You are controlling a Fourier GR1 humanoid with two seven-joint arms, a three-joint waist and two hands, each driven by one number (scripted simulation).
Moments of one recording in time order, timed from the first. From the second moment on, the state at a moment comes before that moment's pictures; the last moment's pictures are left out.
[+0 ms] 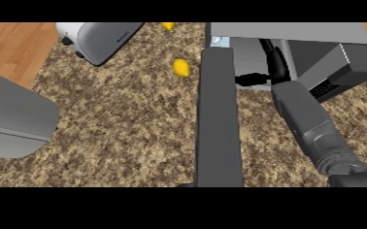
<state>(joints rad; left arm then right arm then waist) 0.84 0.29 -0.23 -2.09 0.24 -0.10 -0.67 -0.98 -0.20 -0.32 -0.13 0.31 -0.21 -0.85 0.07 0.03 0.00</state>
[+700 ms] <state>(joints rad) 0.70 0.23 -0.39 -2.13 0.06 -0.02 -0.49 -0.78 -0.16 -0.31 -0.20 0.27 -0.02 -0.95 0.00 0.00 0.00</state>
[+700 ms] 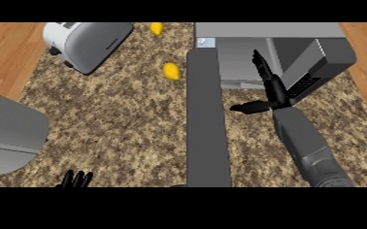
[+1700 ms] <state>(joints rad) 0.25 0.11 -0.51 -1.90 -0.10 0.01 -0.15 -0.22 -0.19 -0.21 -0.79 0.16 0.21 -0.92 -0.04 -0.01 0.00</state>
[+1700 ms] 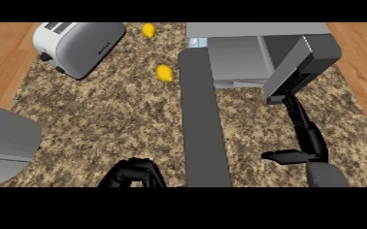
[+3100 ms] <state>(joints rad) -0.48 0.00 -0.89 -1.06 0.17 0.29 -0.21 0.10 -0.39 -0.26 -1.41 -0.12 0.40 -0.75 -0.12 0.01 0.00</state>
